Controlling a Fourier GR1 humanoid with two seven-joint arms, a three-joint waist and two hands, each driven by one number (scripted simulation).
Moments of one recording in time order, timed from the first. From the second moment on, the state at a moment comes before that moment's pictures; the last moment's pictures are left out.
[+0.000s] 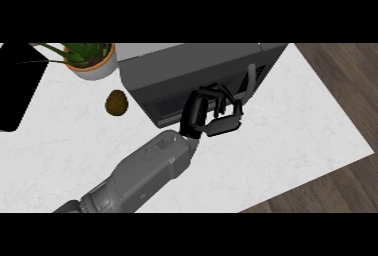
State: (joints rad) left arm -0.87 0.00 -0.79 -0.78 0.91 0.51 -0.67; right arm -0.05 -0.62 -0.44 -1.69 -0.42 0.58 -0.38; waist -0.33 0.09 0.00
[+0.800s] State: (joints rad) left arm -0.90 0.00 -0.83 -0.77 0.97 0.51 -0.73; right arm -0.12 -0.69 -0.48 -1.57 -0.45 0.62 -0.39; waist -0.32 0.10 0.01
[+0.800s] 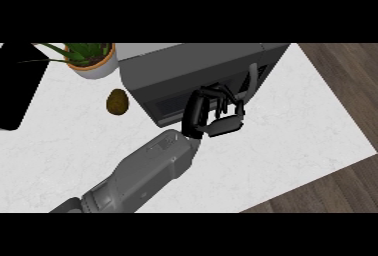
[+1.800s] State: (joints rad) left arm -0.93 0.00 -0.87 -0.75 1.04 0.50 -0.76; right arm -0.20 -0.76 -0.51 -1.41 -0.54 0.68 -0.37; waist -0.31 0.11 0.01
